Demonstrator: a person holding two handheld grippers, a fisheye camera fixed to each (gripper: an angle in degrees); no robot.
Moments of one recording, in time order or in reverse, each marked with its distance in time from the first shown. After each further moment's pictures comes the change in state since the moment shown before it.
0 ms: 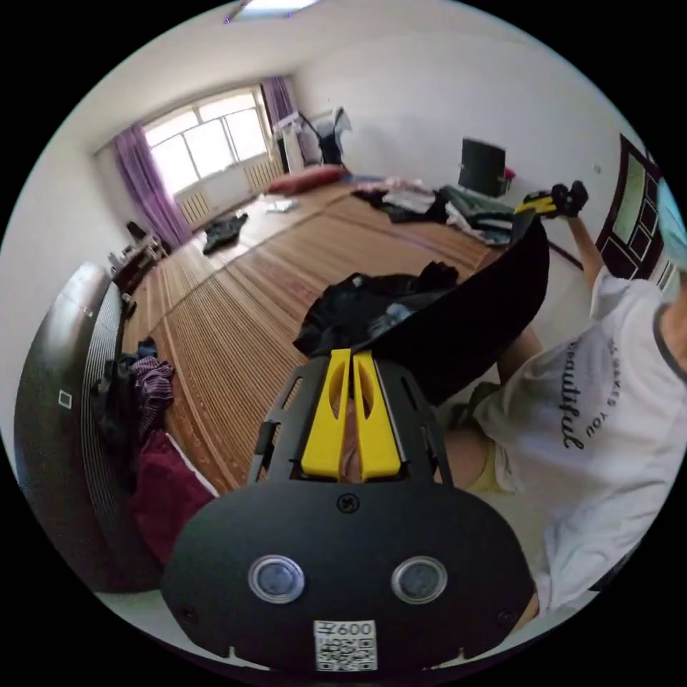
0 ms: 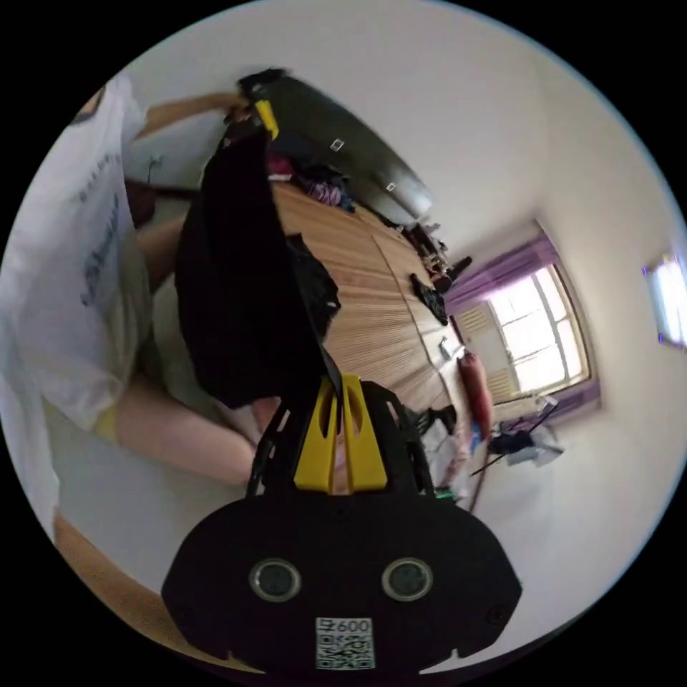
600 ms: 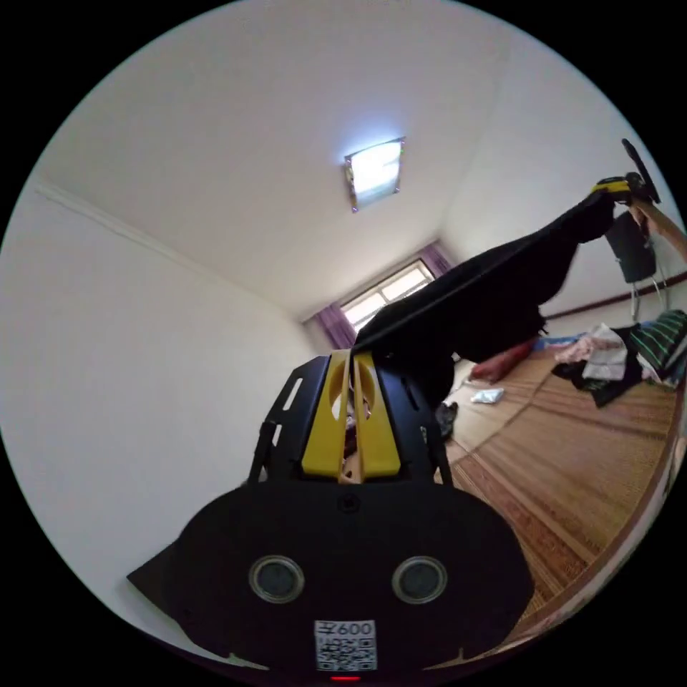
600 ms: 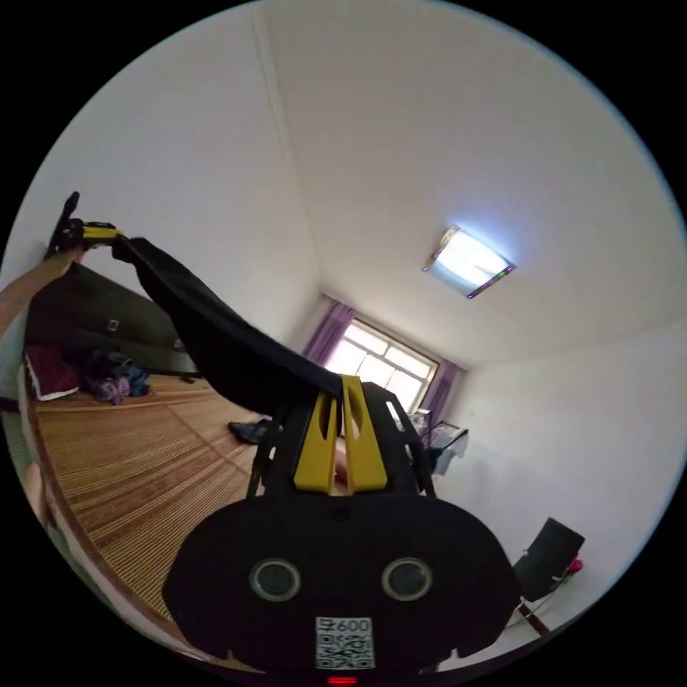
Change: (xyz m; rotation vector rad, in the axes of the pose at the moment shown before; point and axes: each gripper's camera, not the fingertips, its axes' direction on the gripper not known) left arm 0.136 -0.050 0.013 0.751 -0.899 -0.054; right arm 0.275 -0.076 -0.259 0.520 0.553 0.683
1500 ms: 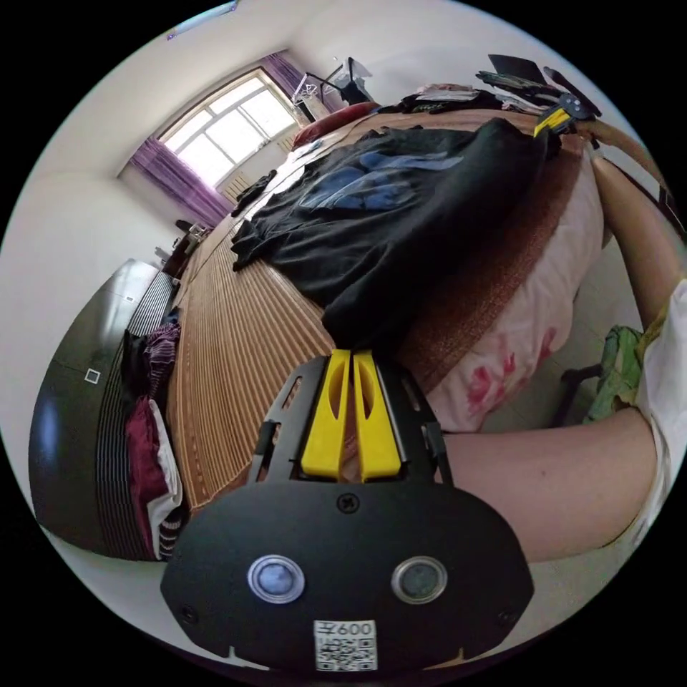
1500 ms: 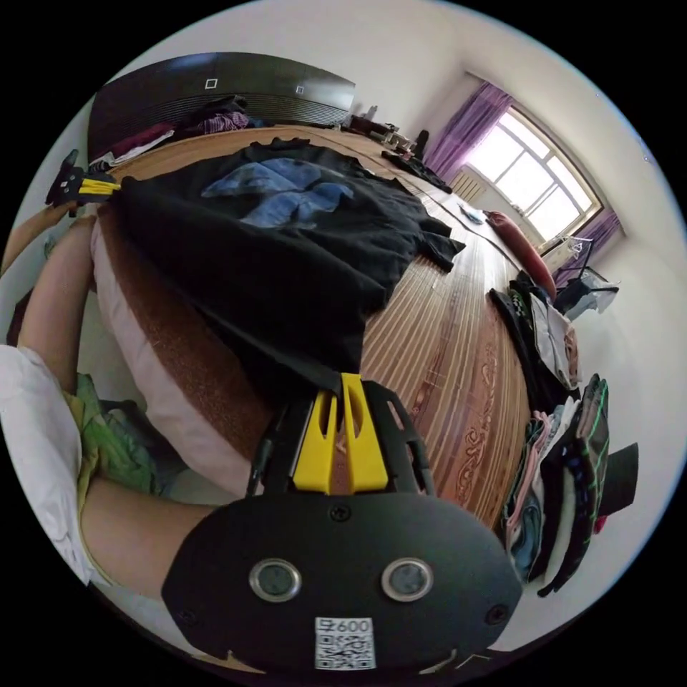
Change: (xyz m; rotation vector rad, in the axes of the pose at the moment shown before) left arm -0.014 0.129 0.008 -0.730 0.595 0.223; right arm -0.221 0.442 0.126 -0.910 -0.477 -0.135
